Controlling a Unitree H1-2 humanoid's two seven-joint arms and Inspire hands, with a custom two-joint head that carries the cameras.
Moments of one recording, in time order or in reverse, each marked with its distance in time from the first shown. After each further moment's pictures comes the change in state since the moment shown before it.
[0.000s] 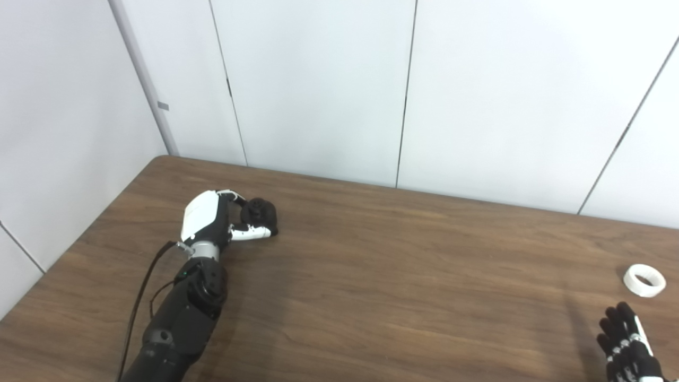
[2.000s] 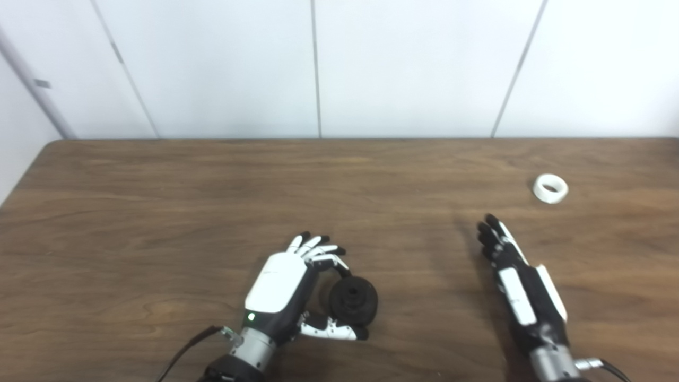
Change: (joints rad) left arm 0.460 -0.210 -0.425 -0.752 0.305 -0.142 -0.294; right arm -0.014 0.027 0.140 -0.067 -0.121 0.129 -0.102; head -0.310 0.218
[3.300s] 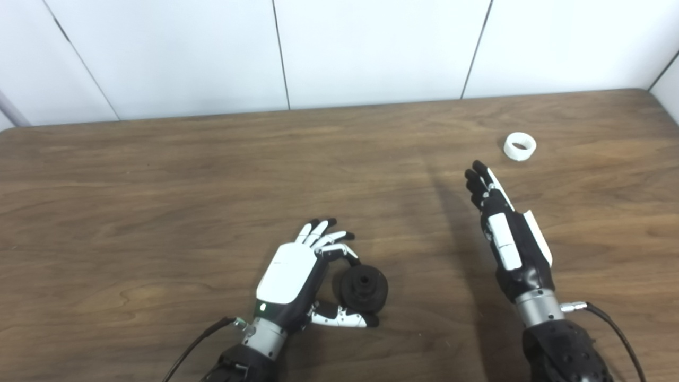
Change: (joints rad) left arm 0.006 -0.043 -0.049 0.118 0.032 -0.095 0.051; right arm -0.008 -0.002 -0.032 -0.141 -0.008 0.139 -0.053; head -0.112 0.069
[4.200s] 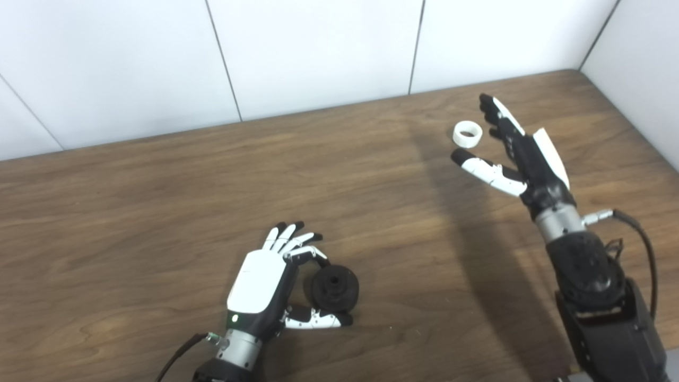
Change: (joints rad) left arm -0.019 0.014 -0.002 0.038 0.008 -0.031 0.034; right arm -0.231 -0.269 -0.072 0.024 -0.307 0.171 0.006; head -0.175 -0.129
